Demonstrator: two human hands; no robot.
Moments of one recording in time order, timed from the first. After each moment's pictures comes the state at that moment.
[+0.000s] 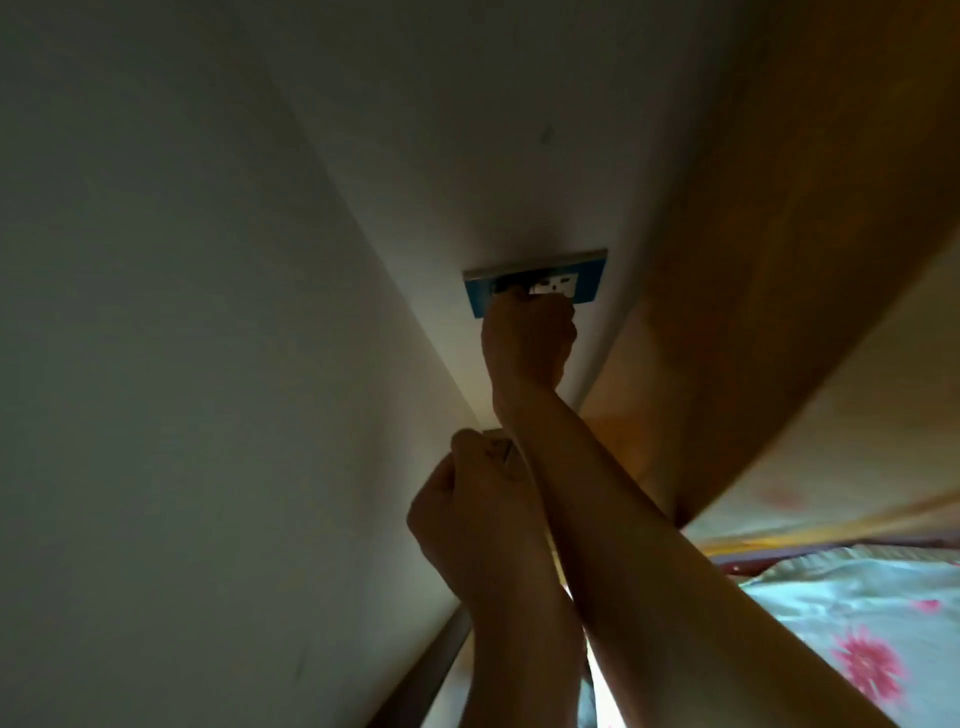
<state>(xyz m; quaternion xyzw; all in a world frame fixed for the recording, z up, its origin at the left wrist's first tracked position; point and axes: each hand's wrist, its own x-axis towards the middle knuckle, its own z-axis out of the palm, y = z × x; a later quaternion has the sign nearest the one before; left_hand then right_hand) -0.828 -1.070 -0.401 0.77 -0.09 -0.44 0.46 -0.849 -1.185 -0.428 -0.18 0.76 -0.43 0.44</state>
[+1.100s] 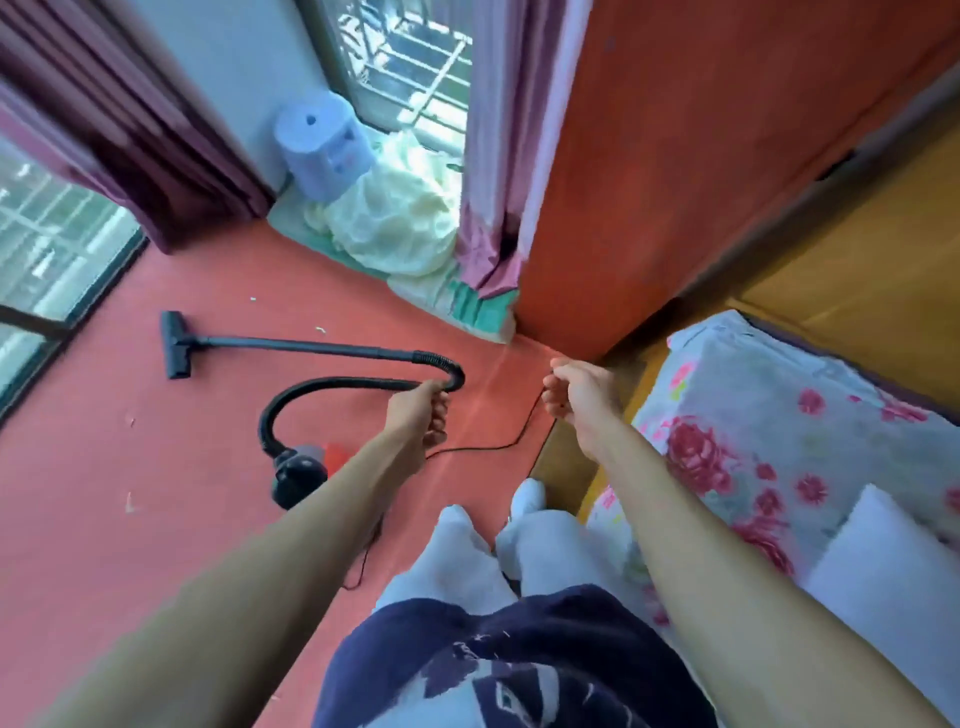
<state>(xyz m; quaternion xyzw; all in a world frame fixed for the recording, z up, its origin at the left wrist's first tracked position) -0.486 -0.535 -0.292 0.71 0.09 -0.56 0.41 -0.651 -0.625 -0.268 -0.31 0.67 -0.20 0.65</state>
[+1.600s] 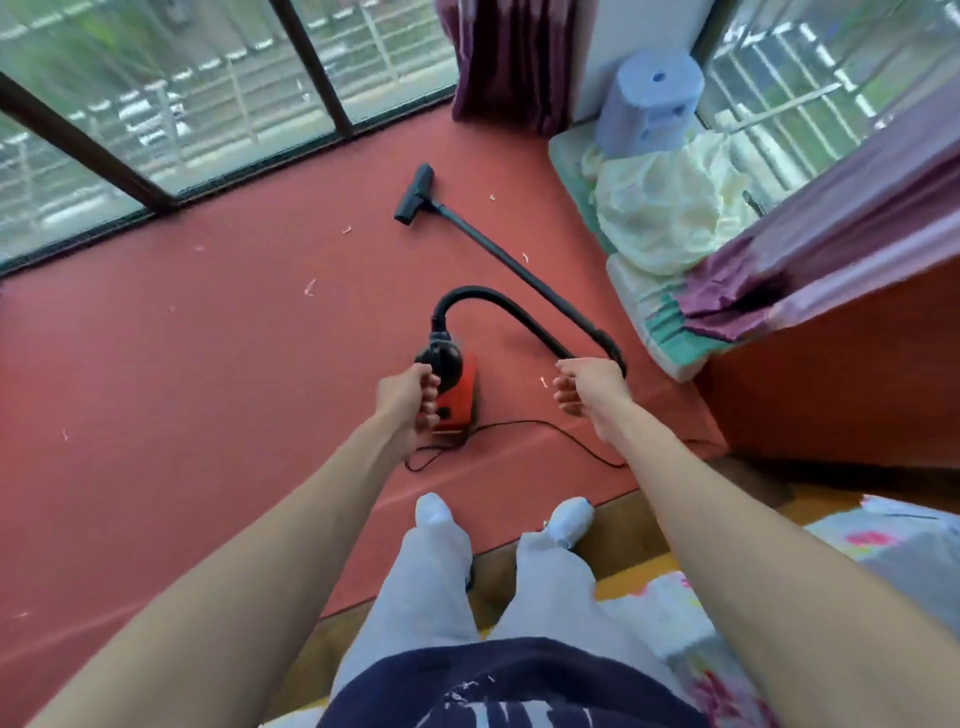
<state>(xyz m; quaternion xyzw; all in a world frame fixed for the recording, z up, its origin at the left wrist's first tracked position) -0.383 -0.273 -0.273 0.65 0.34 -0.35 0.58 -0.460 -0.472 -0.295 -0.51 0.54 0.12 0.66</state>
